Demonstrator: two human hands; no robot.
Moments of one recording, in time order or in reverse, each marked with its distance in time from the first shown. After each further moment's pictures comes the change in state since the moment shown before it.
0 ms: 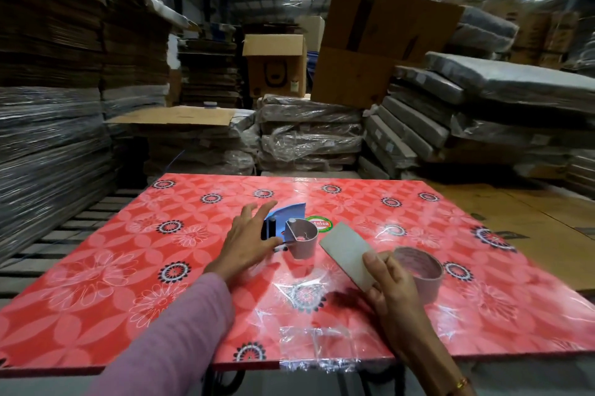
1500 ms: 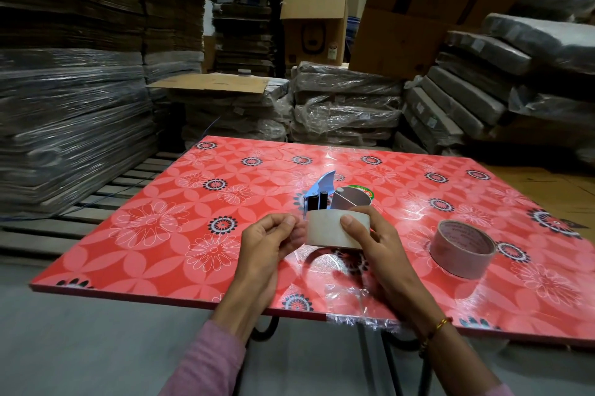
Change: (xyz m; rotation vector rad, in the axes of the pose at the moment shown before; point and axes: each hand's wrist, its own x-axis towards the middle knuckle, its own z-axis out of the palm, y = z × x) left_hand -0.121 0.028 -0.023 -1.367 0.237 -0.395; right_hand 0.014 0.027 0.063 -0.425 -0.152 -0.092
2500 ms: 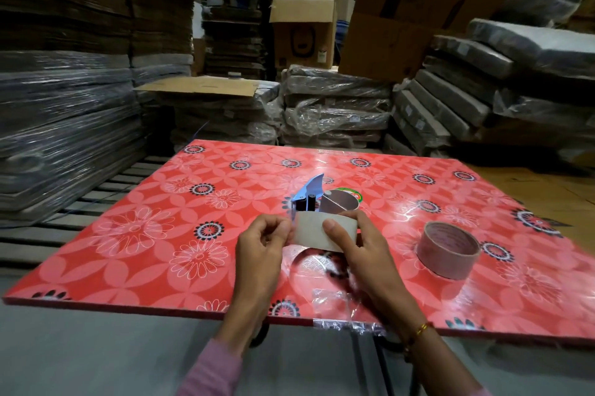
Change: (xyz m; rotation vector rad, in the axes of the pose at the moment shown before) left_hand -0.001 -0.018 0.006 0.362 0.086 0.326; right_hand 0.003 0.006 0.005 -0.171 0.102 -0.059
